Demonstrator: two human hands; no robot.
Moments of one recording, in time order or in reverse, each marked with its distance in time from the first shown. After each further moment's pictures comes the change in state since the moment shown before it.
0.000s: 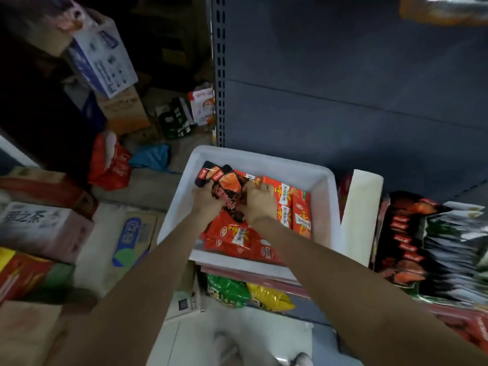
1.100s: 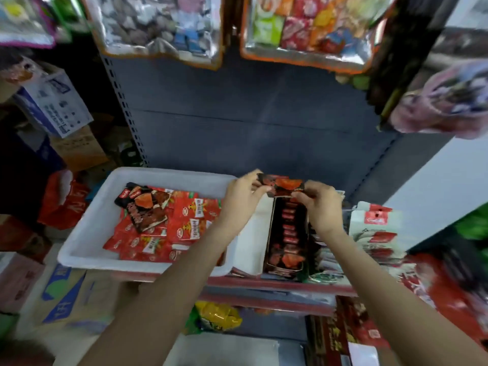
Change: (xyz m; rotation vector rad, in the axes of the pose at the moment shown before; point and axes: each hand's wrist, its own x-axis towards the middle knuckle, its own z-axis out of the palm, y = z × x) left_hand -0.137 0.222 0.172 -0.155 0.006 0.654; right_hand -0.115 0.260 -0.184 0.500 0.534 -0.018
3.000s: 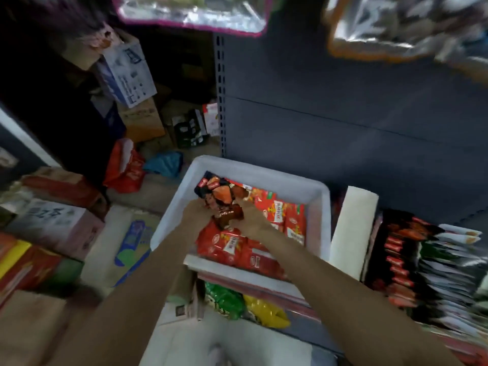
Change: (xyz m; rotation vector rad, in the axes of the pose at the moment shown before) left_hand -0.026 -0.231 -0.209 -0.105 0.177 -0.841; right_hand -0.019 -0.133 0.274 -0.101 -0.915 0.048
